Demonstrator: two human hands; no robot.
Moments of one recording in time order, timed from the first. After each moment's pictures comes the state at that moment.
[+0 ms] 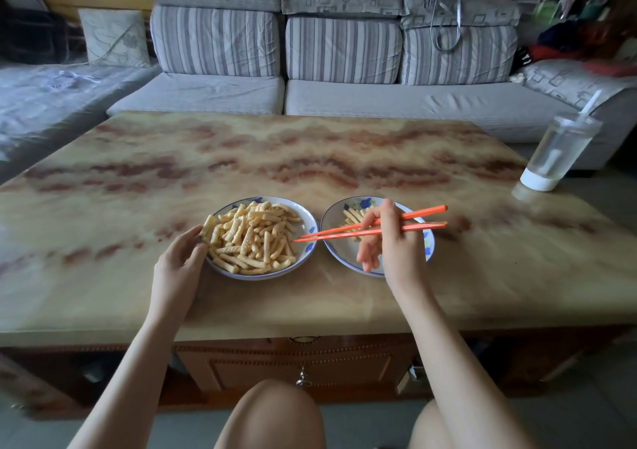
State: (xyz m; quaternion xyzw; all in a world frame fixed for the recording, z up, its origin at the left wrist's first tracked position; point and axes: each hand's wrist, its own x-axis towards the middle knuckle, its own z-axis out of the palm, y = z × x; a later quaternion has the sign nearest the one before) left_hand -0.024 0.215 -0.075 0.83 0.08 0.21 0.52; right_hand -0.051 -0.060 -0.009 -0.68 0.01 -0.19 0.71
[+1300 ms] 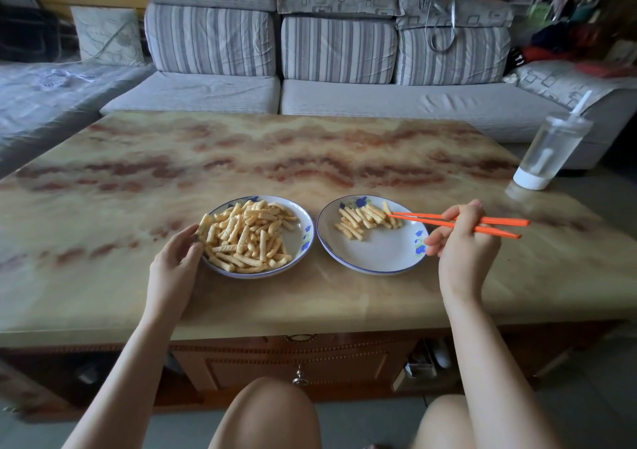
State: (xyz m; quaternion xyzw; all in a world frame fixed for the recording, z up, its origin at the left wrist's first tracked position) left_hand -0.023 0.215 -0.076 0.83 0.07 0.21 0.51; right_hand -0.051 -0.126 -0.014 -0.62 0.15 -0.40 0.65
